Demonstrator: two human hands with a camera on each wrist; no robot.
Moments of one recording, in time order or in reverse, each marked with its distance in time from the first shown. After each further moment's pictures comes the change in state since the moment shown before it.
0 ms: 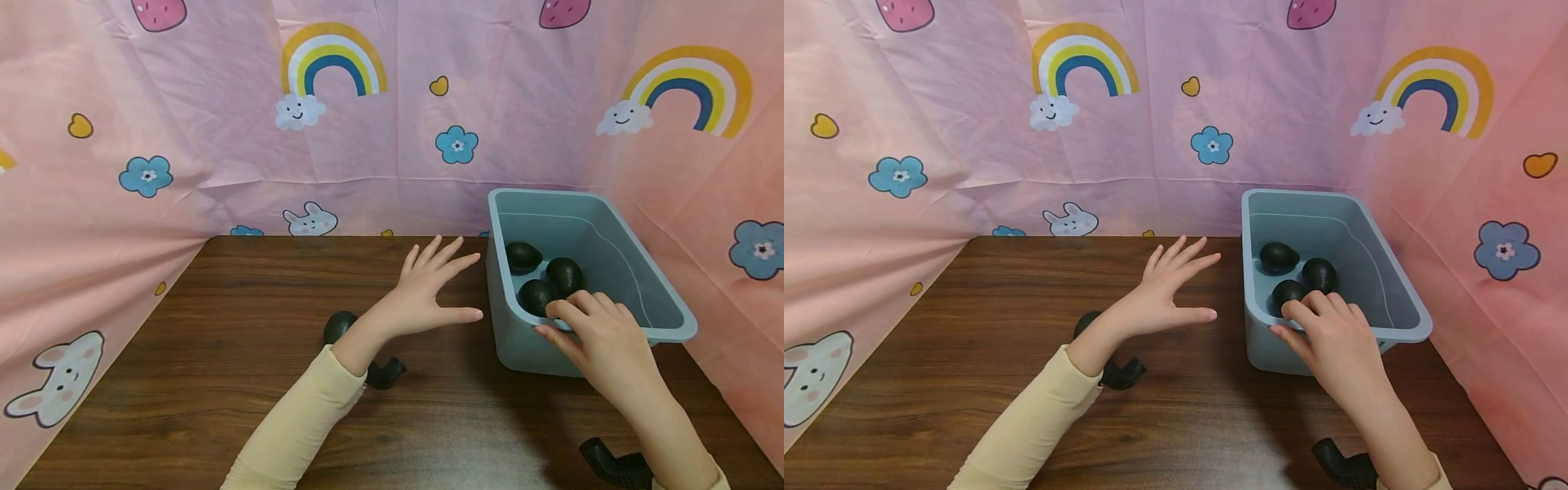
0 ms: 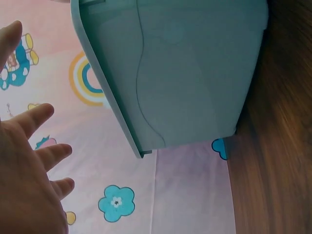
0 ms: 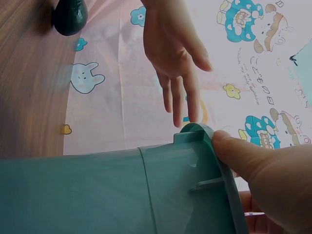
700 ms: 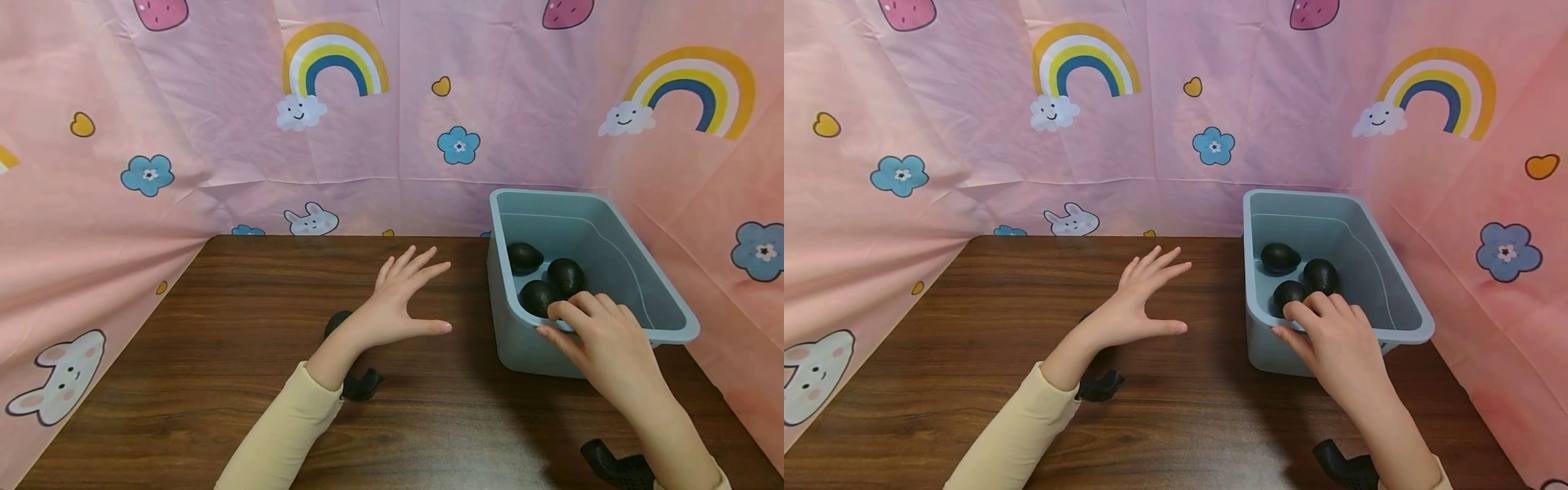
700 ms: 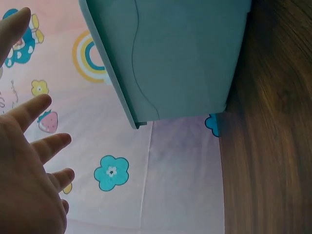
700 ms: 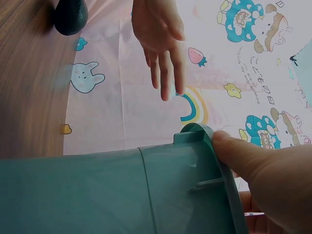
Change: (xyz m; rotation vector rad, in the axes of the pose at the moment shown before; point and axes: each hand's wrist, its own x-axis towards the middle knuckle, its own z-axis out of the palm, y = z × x) left_hand -0.035 -0.023 -0.007 -0.083 0.056 0.010; right_hand 0.000 0.000 0.000 0.004 0.009 -0.006
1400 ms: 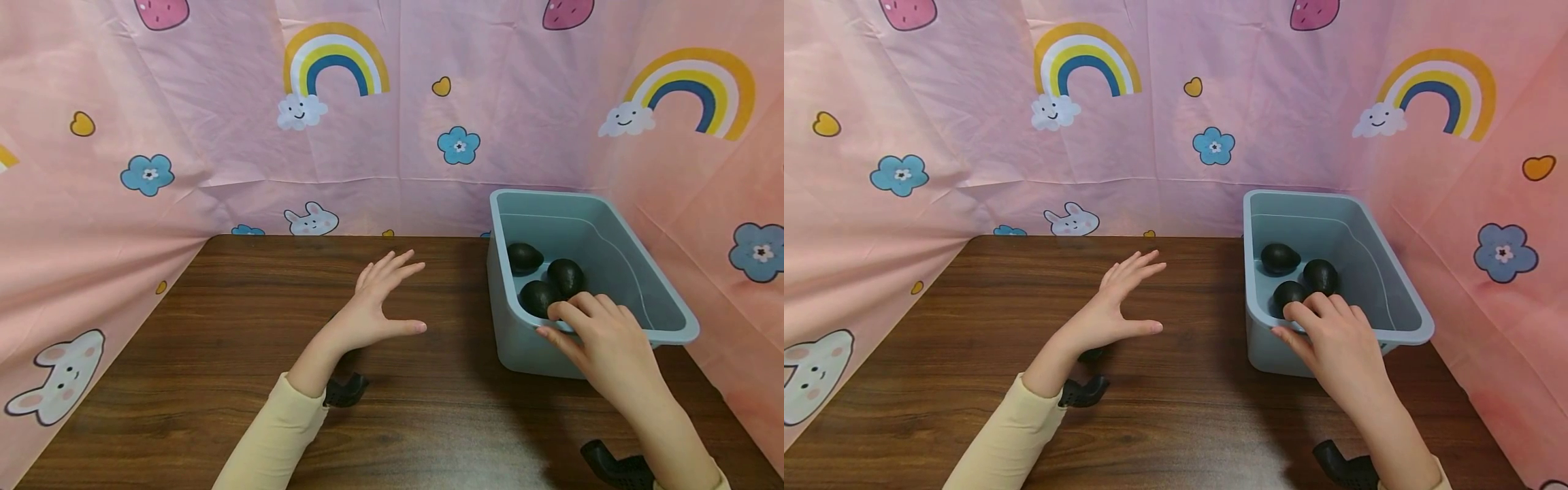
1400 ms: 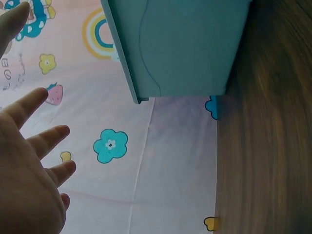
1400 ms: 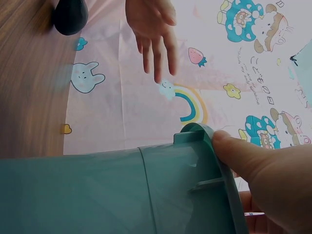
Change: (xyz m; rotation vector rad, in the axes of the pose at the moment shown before) left_hand -0.024 -0.015 -0.013 -0.104 0.062 -0.010; right_hand 0.000 -0.002 -0.002 0.003 -0.017 0.006
